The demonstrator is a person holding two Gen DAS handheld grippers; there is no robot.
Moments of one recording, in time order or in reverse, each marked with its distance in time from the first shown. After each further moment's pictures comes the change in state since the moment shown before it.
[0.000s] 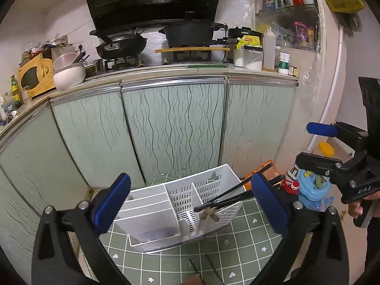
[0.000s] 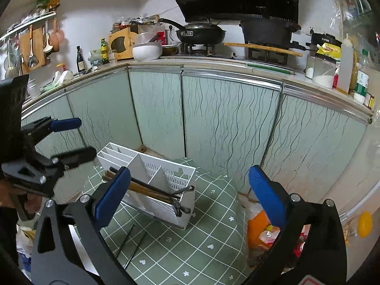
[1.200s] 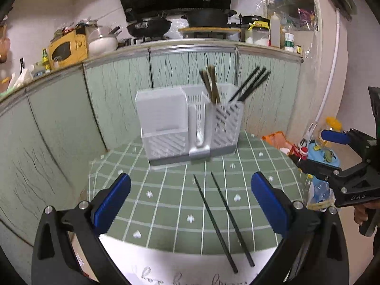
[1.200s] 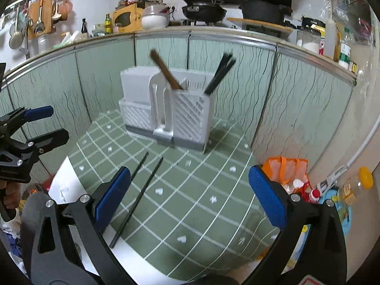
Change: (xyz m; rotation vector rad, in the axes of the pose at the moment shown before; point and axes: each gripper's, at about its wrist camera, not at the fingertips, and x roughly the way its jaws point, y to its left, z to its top) left arm -0.074 -0.026 -0.196 -0.064 0.026 0.121; right arm -0.033 0.080 -0.201 -0.028 0.076 -0.082
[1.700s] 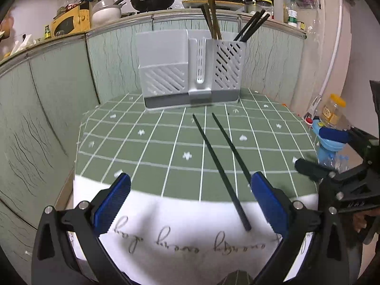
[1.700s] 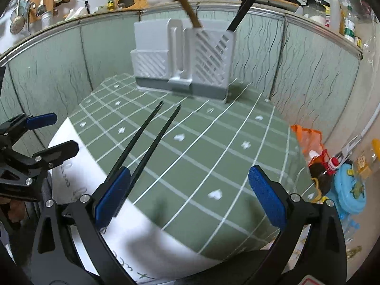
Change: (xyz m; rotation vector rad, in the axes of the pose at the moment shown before) left arm 0.025 -0.006 -0.100 -0.029 0.095 0.007; right arm 0.039 0.043 -0.092 0.006 0.079 0.027
